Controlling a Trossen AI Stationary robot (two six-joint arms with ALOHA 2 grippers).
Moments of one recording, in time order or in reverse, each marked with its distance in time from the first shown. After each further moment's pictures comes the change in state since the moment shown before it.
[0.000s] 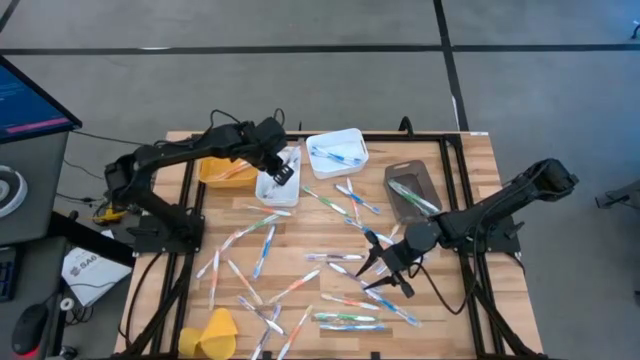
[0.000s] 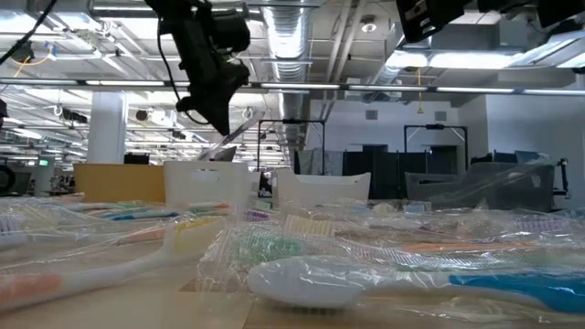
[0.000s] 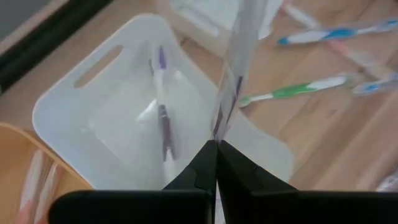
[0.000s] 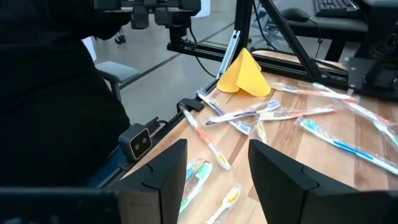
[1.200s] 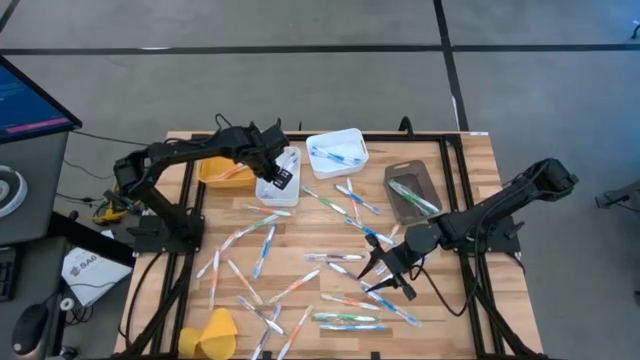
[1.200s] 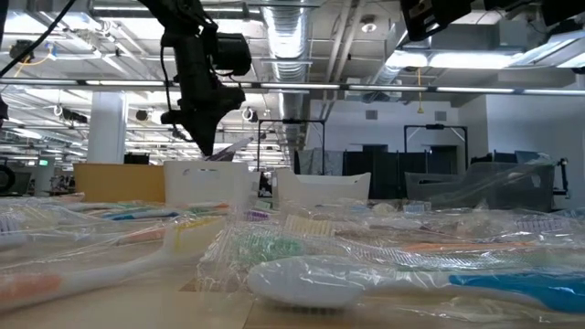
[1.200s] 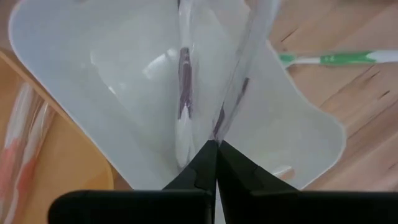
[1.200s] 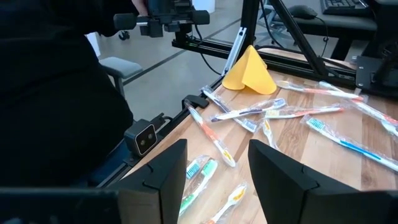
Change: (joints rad) left arm 0.012 0.071 -0.027 -0.089 0.011 -0.129; right arm 0.019 0.000 0.000 -0.010 0.000 -0.008
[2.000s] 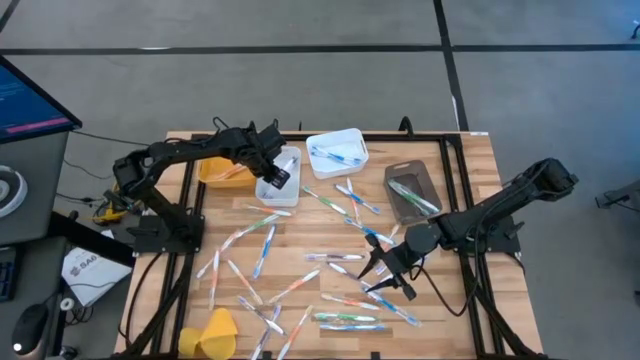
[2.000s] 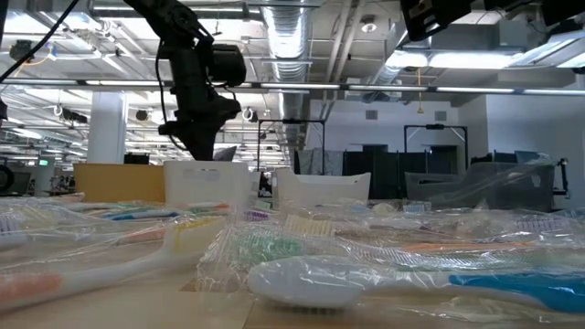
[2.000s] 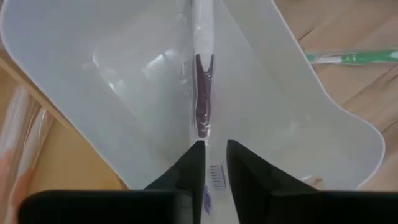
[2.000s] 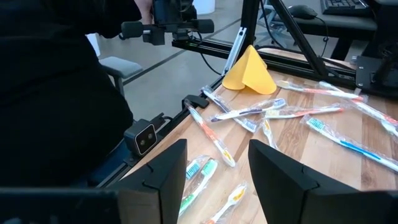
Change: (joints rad) left arm 0.042 0.000 -0.072 0.084 0.029 0.049; right arm 0.000 0.000 0.000 0.000 0.000 0.000
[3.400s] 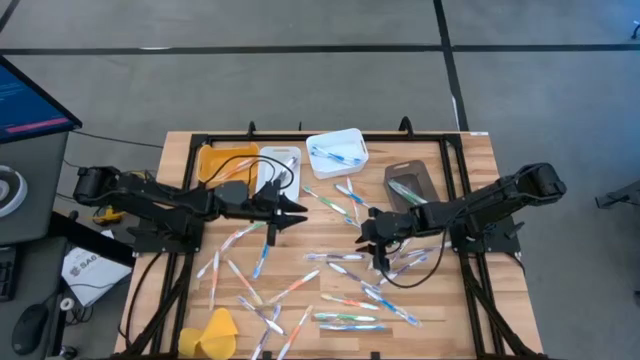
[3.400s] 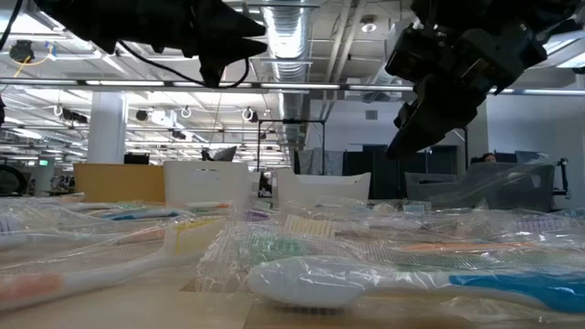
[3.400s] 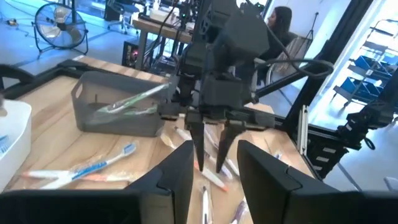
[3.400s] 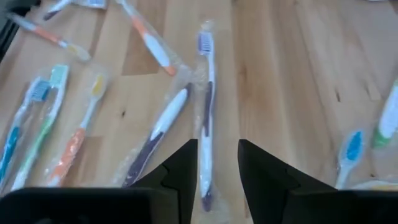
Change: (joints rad) left arm -0.563 -0.375 -0.572 1.368 -0.012 0.108; right arm -0.234 0.132 -0.001 -0.325 0.168 0.261
